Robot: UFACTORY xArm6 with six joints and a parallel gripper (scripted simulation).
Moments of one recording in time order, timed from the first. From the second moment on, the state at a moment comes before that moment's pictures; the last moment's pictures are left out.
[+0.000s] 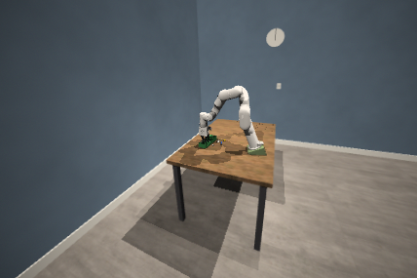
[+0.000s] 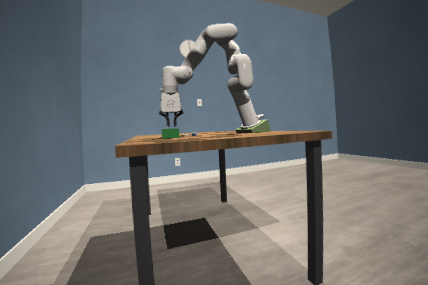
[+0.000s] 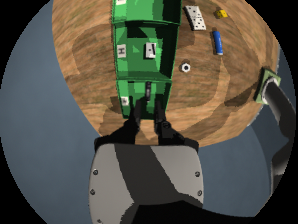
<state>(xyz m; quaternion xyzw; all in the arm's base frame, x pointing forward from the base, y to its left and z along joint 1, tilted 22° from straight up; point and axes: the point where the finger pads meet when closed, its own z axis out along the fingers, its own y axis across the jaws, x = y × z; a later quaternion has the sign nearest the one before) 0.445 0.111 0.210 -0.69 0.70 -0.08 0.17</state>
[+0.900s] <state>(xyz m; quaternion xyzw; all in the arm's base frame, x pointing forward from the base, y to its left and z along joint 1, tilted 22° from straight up) 0.382 0.048 0.191 -0.80 0.57 -0.12 0.13</state>
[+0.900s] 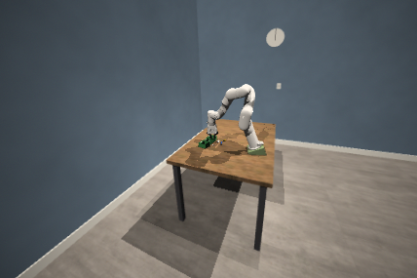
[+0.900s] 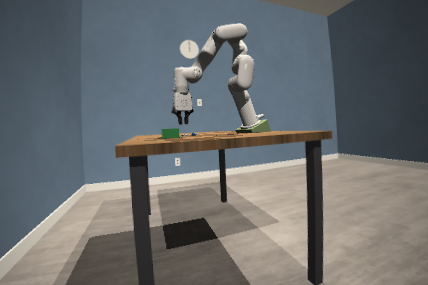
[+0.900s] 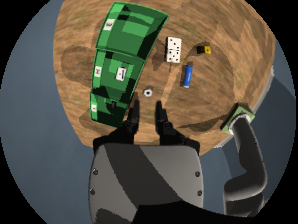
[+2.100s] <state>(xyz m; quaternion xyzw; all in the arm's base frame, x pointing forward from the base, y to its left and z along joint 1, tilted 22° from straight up) 0.316 -0.020 0.167 -0.82 0.54 -0.11 0.15</state>
